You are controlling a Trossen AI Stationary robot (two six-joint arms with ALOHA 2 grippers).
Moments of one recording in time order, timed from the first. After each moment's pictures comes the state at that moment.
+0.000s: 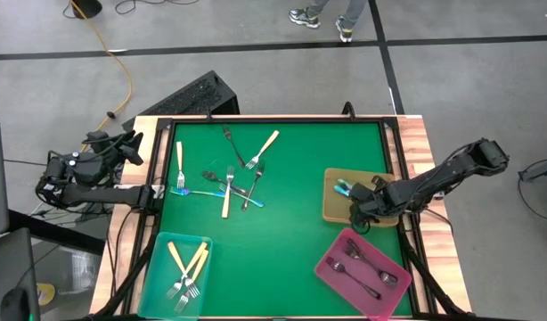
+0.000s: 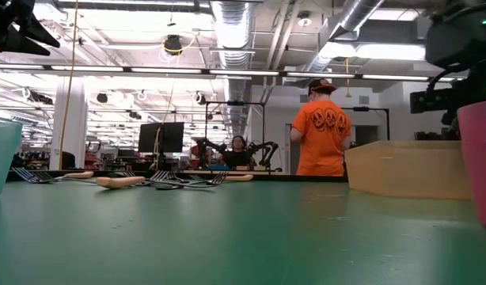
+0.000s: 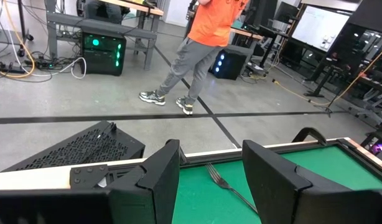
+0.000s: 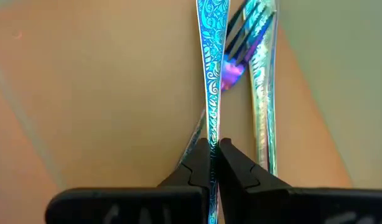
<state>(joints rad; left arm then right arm) -0.03 0.02 0.80 -1.22 -1.08 -0.71 0.30 1.12 0.47 -0.79 0.42 0.83</state>
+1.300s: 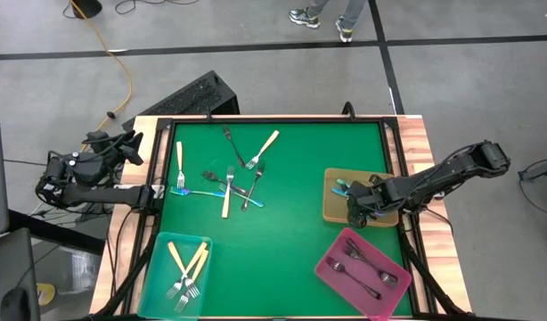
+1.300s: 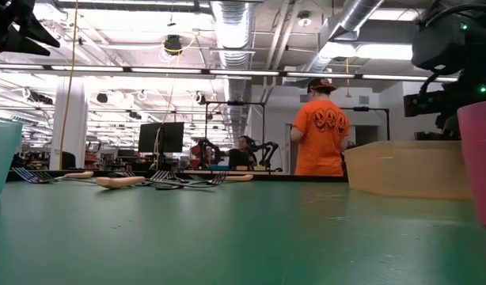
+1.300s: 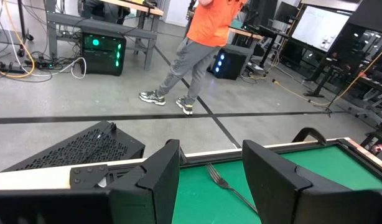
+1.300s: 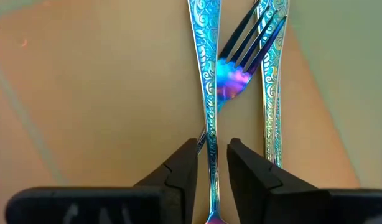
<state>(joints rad) -0.03 0.02 0.80 -1.22 -1.08 -0.71 0.22 1.12 0.47 -0.77 0.36 0.75</state>
